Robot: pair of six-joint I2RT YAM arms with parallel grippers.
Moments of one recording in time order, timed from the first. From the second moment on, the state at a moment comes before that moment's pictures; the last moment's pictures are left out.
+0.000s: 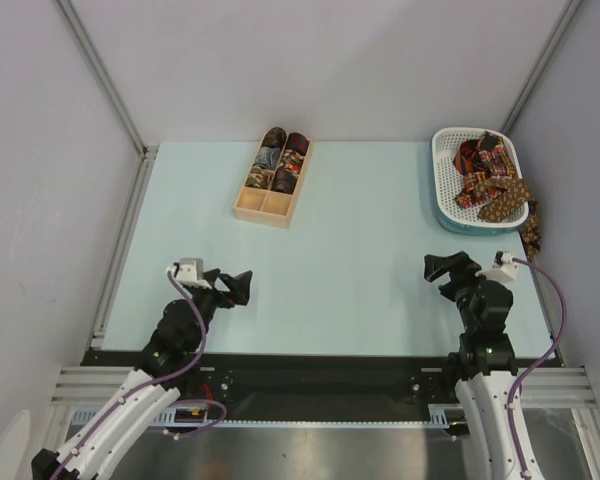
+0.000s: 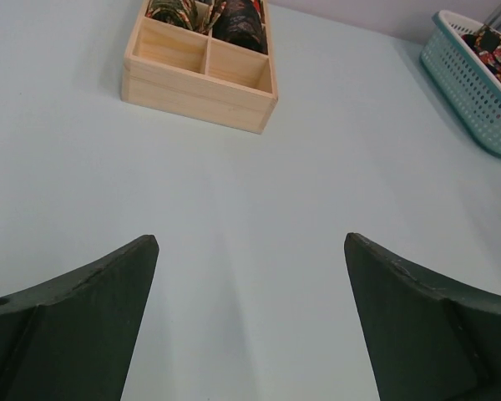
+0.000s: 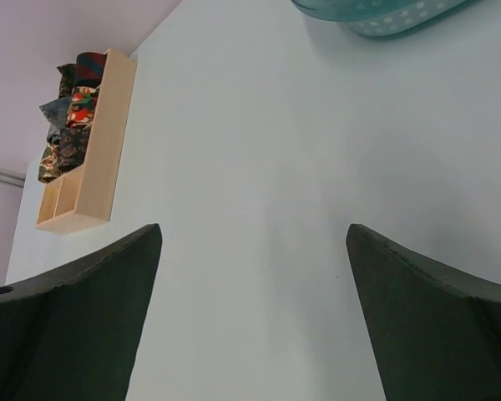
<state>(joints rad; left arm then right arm) -0.56 0.19 0.07 0.04 -0.28 -0.38 -0.02 0.29 0.22 -0.18 -0.02 0.68</state>
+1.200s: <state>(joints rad) -0.57 0.38 0.07 0.16 -0.16 -0.38 -0.37 1.79 1.67 -0.58 0.37 0.76</state>
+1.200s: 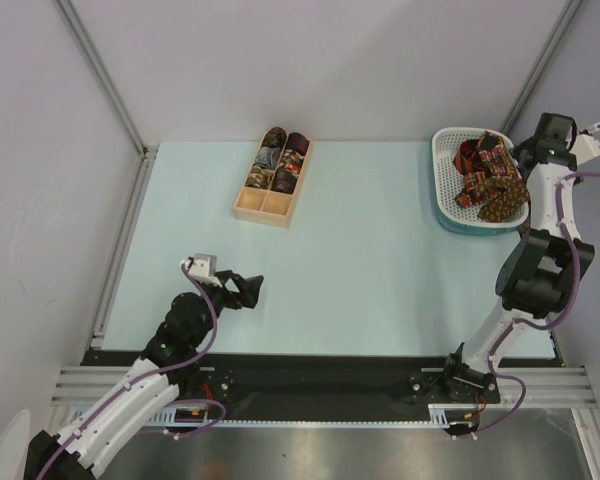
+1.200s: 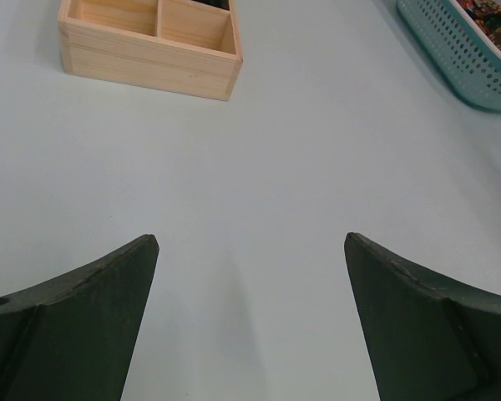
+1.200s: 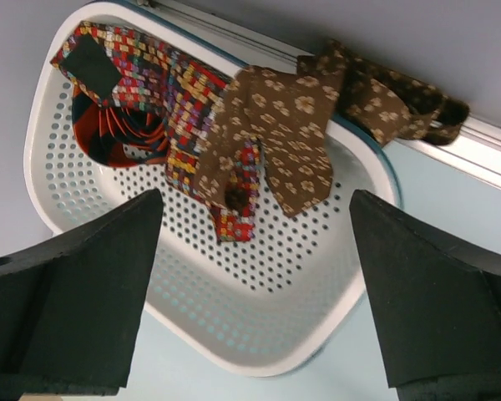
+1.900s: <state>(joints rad) -0.57 0.40 0.07 0.20 -0.14 -0.38 -0.28 2.17 1.85 -0.56 0.49 0.87</state>
